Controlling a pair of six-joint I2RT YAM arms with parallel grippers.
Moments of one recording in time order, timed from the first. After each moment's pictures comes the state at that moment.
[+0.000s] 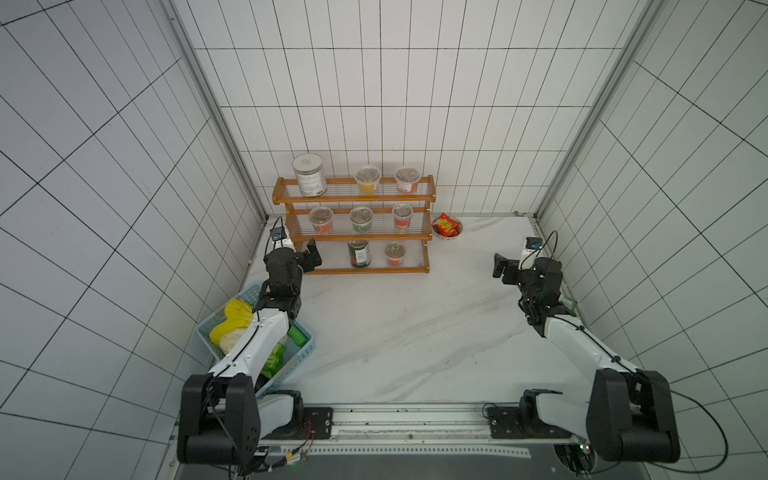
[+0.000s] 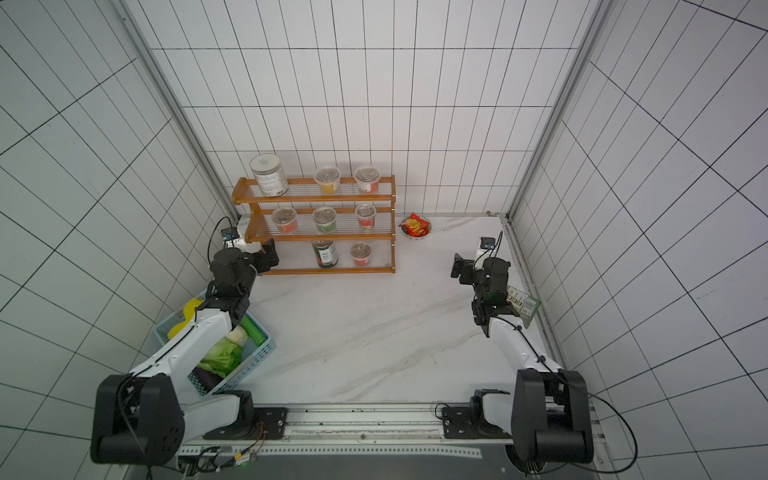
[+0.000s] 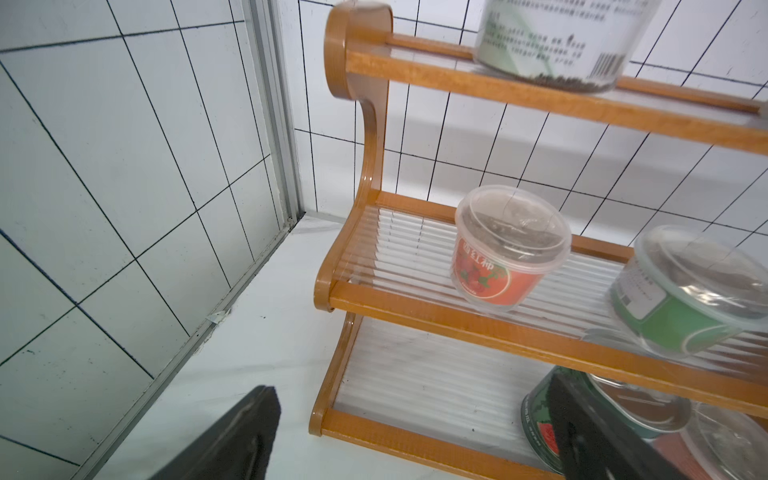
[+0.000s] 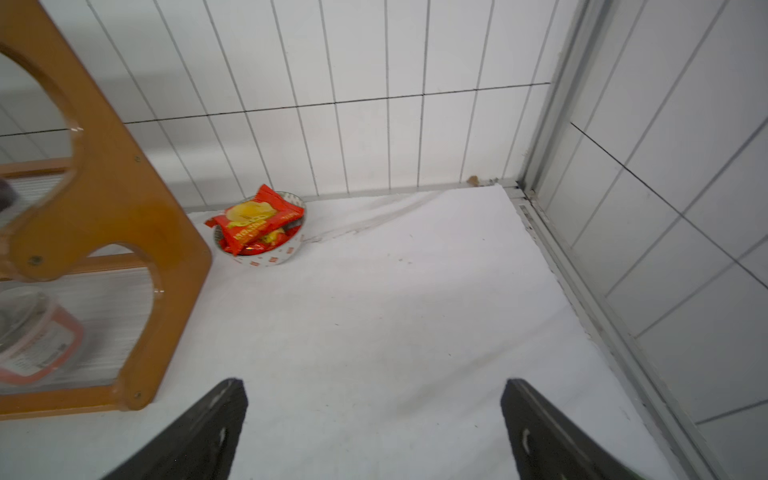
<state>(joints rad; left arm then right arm) 0.00 1.18 0.75 0.16 -0.15 -0.22 0.15 1.20 0.64 0.26 -0.02 0.07</state>
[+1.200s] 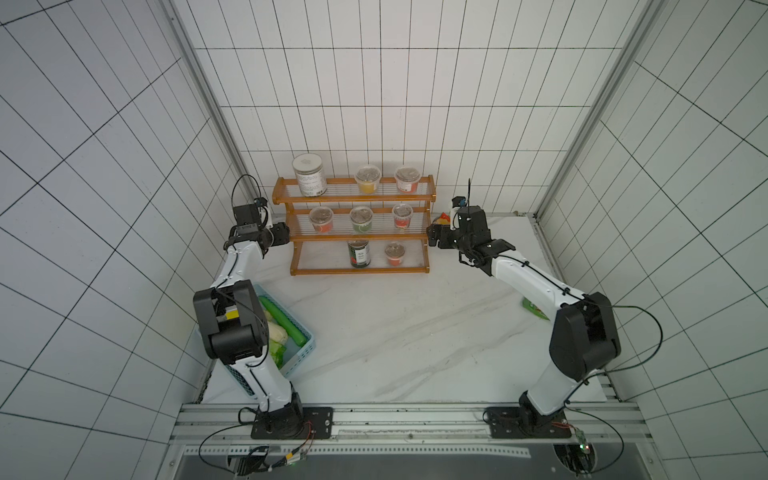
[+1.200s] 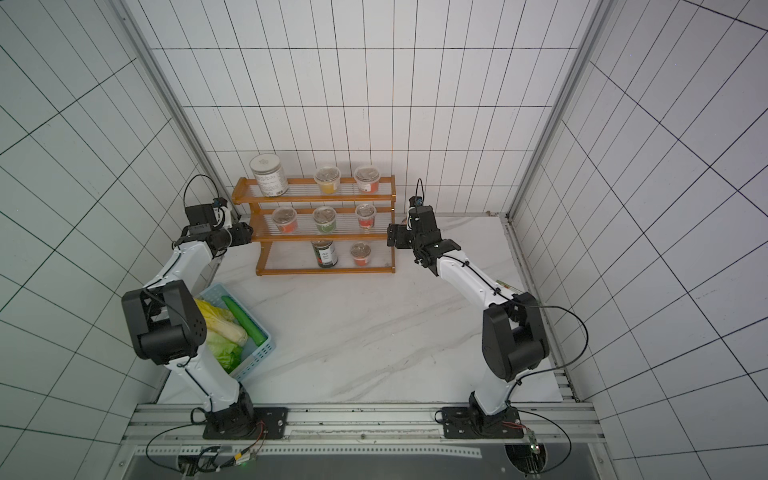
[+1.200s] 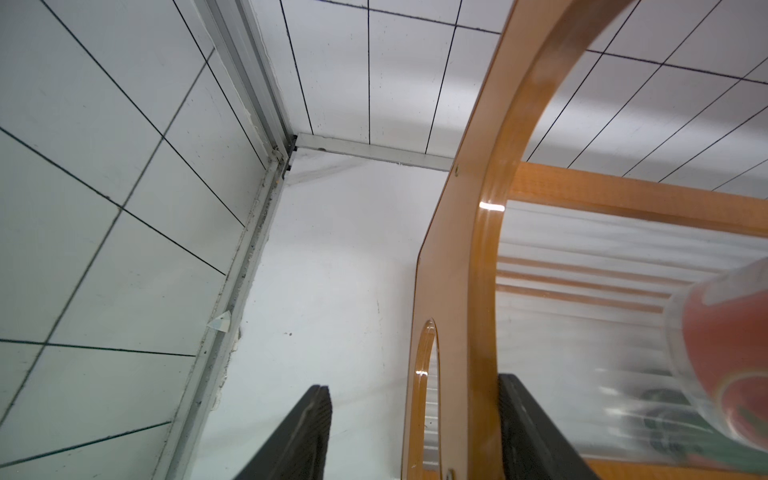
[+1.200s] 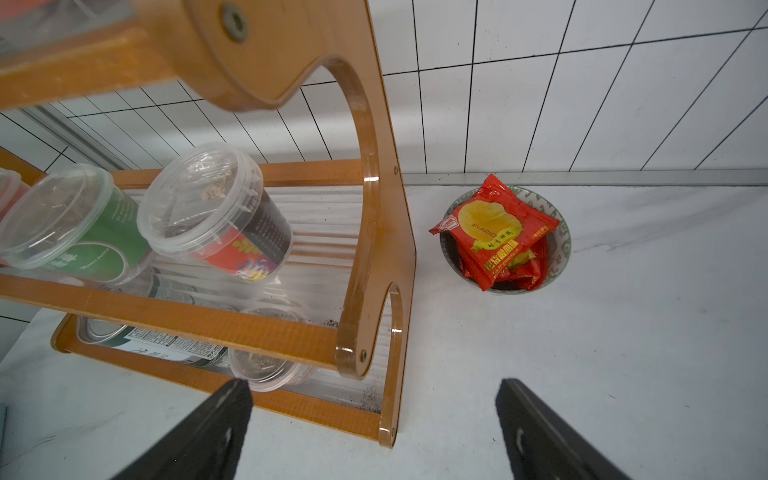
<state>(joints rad) 0.28 1.84 1.47 -0.33 0.21 0.03 0.52 1.72 1.38 -0.19 0.06 0.29</state>
